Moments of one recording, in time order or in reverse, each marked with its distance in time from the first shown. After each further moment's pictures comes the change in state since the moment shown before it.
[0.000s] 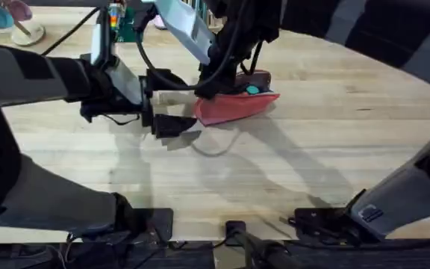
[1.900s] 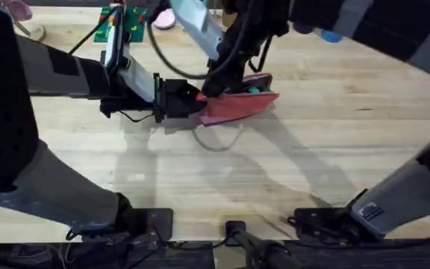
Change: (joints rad) left arm -0.105 0.088 0.000 0.217 0.117 -0.082; right arm -0.052 0.000 0.003 -0.048 -0.034 -0.001
